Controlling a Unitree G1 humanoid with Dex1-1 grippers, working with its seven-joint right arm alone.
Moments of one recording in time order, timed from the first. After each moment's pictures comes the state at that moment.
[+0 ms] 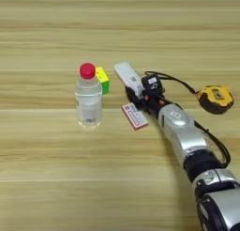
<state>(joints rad) -0.45 -0.10 0.04 0.75 -0.01 -0.13 0.30</state>
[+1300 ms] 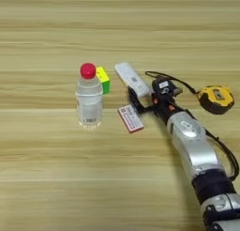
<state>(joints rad) -0.24 -0.12 0.01 0.38 -0.01 -0.10 0.25</state>
